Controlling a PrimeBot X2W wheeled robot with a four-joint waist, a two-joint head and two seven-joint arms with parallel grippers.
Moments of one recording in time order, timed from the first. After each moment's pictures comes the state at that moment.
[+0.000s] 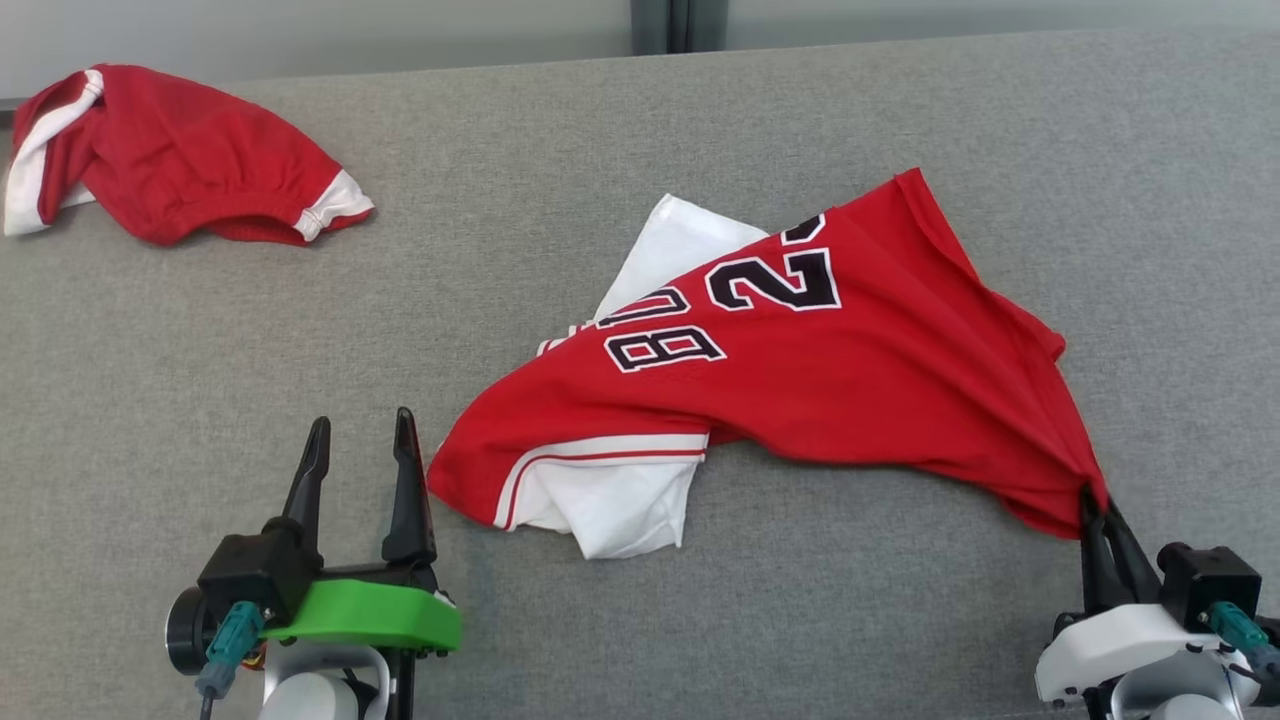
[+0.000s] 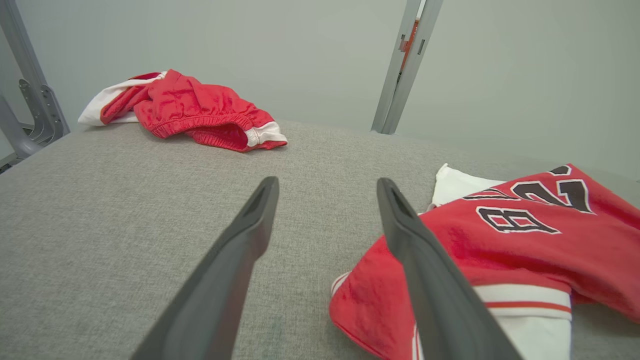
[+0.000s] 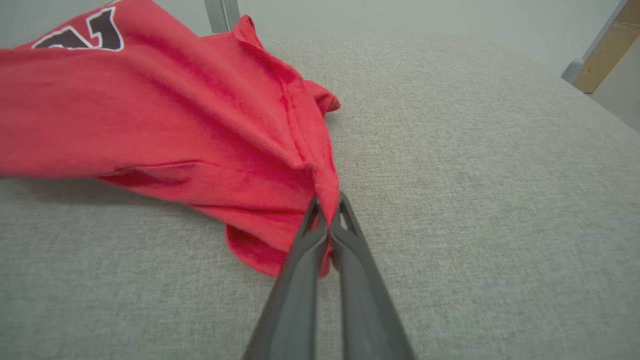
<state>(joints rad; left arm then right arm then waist) -0.09 0.05 -0.15 0.16 -0.31 0.03 -0.26 -0.02 -0.06 -0.18 0.31 0.02 0.13 -0.26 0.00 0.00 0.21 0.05</state>
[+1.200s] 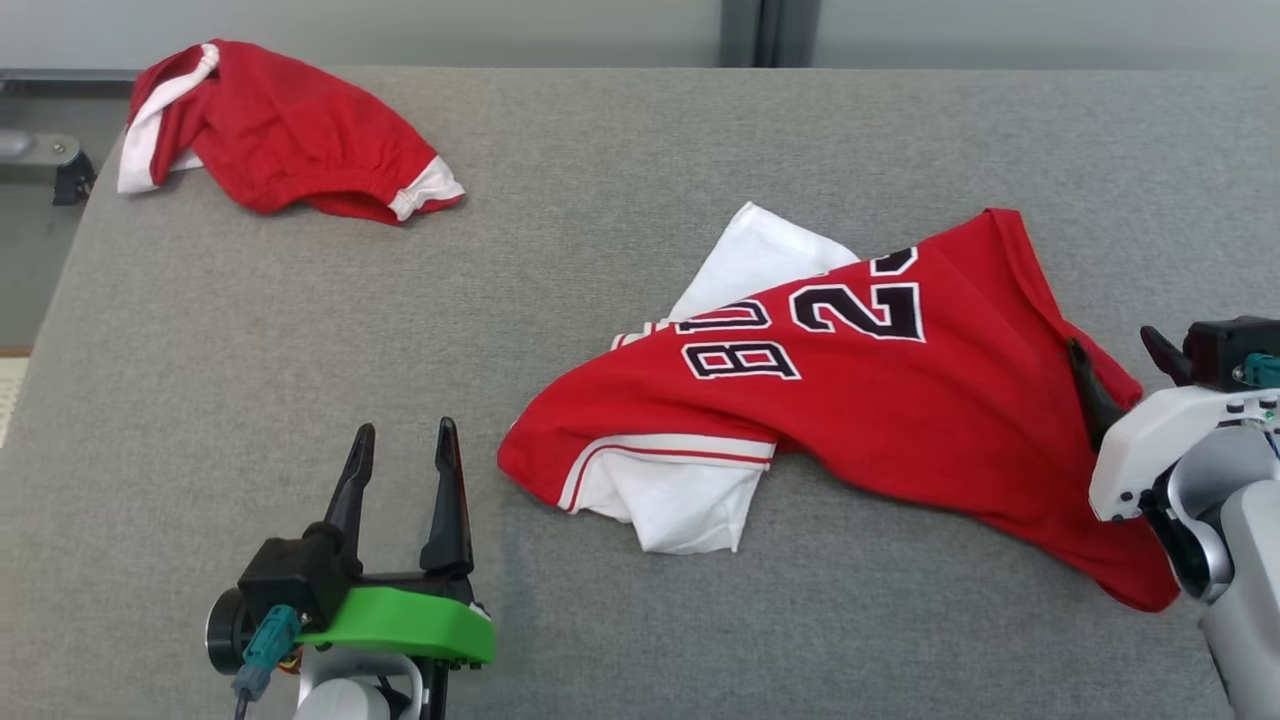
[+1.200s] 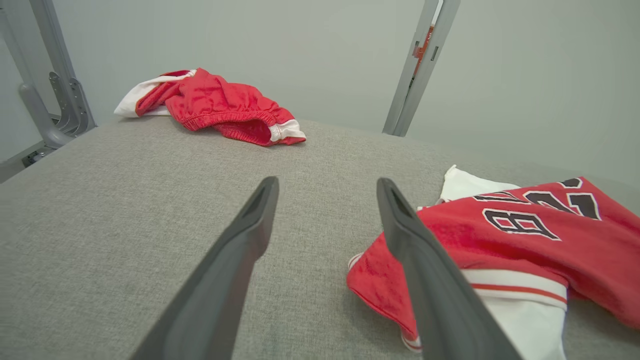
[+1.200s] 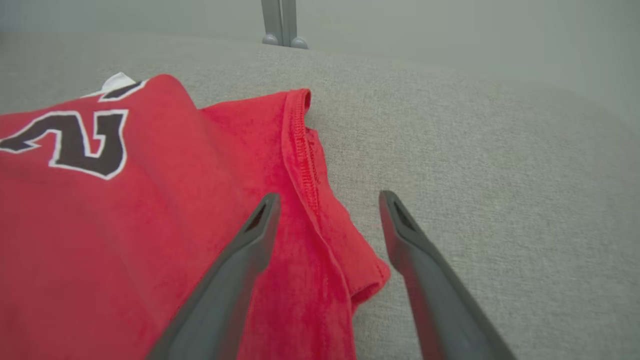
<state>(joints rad) -0.08 0.05 -0.22 0.16 -0.33 0.04 -0.26 -0.34 -0.34 0.03 0.43 0.25 0.13 0.09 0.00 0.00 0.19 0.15</state>
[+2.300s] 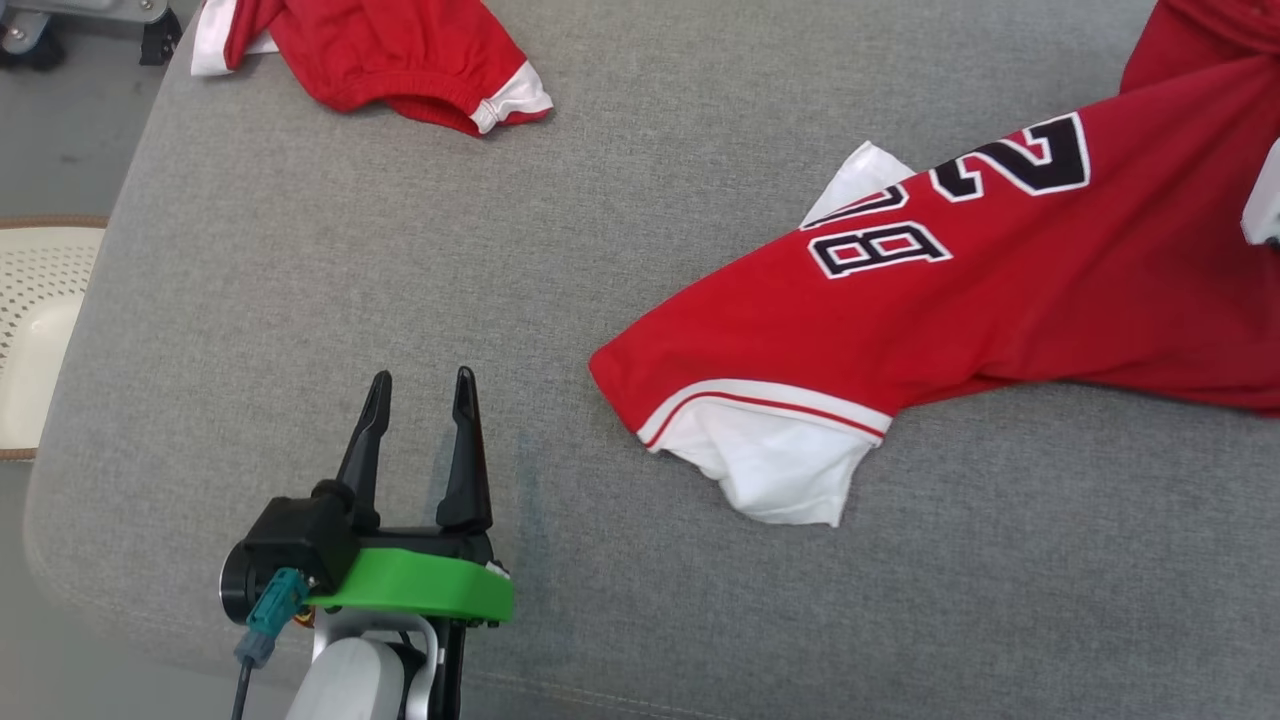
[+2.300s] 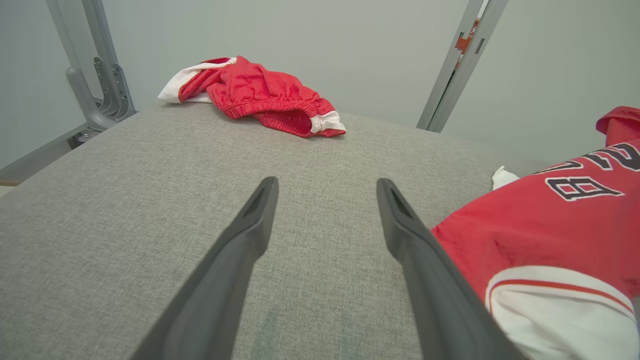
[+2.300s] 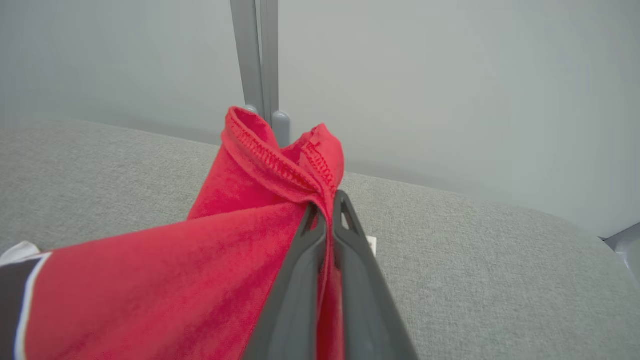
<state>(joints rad) -0.15 0.05 -0.26 0.12 -0.37 0.06 -0.26 -0.87 -0.50 0.08 0.76 0.24 0.13 0.09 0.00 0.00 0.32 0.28</state>
